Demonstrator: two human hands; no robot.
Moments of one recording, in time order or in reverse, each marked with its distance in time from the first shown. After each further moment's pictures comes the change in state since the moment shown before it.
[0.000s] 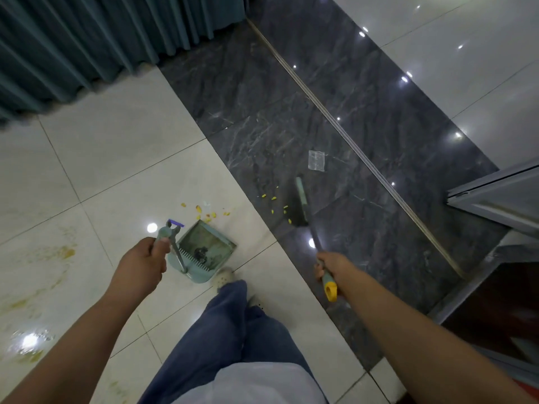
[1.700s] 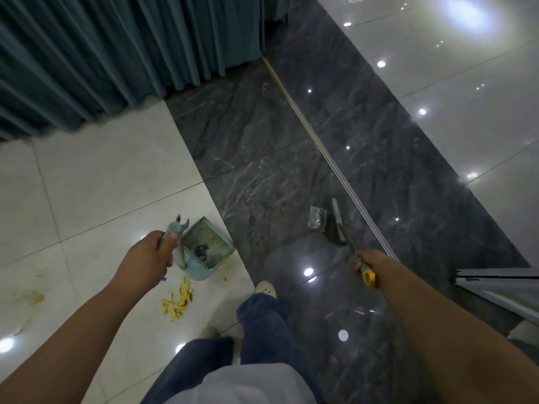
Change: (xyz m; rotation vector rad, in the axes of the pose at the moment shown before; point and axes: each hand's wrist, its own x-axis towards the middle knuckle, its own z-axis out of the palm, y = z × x) left_hand 0.219 0.221 0.012 -0.014 0.000 -0.036; right_hand 0.079 -0.363 0.013 -0.190 0.156 -0.123
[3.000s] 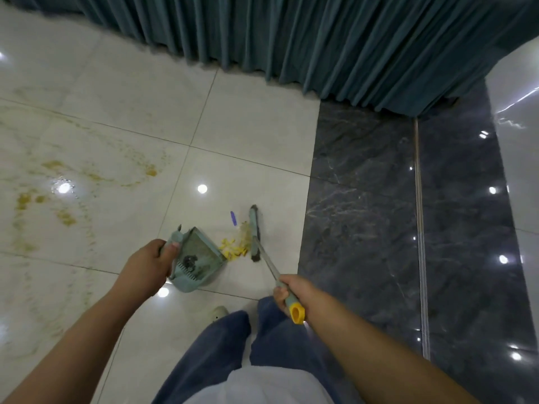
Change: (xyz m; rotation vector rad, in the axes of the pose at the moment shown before) left_hand -0.202 -0.332 -0.103 -0.302 0.324 -0.392; right_hand -0.176 0.275 0.295 -0.485 -0.478 0.262
